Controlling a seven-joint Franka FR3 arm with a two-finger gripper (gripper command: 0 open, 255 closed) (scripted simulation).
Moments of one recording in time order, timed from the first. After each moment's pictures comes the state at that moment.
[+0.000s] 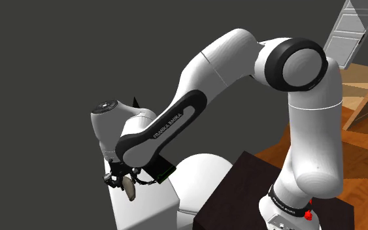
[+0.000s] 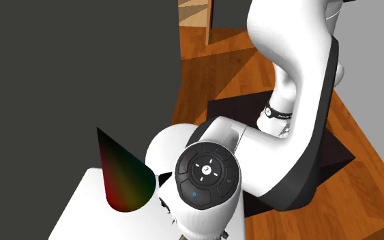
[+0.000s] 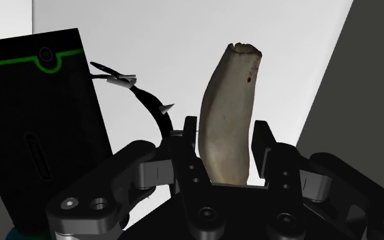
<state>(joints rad) 0.20 0.38 0.48 -1.95 -0.22 2.27 0.99</state>
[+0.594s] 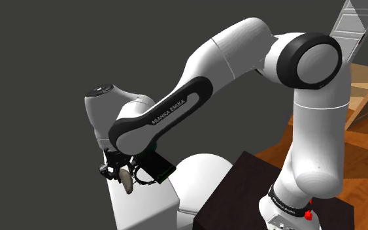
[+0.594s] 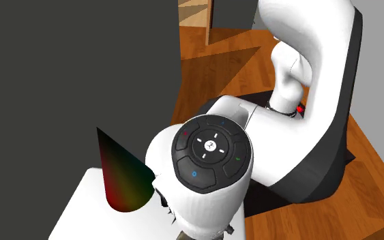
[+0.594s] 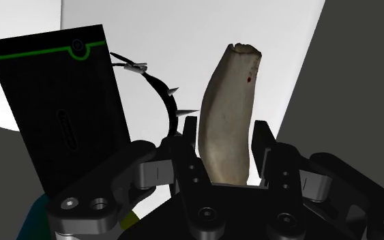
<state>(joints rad) 0.19 0.31 0.51 -1.91 -0.18 2.17 0.97</state>
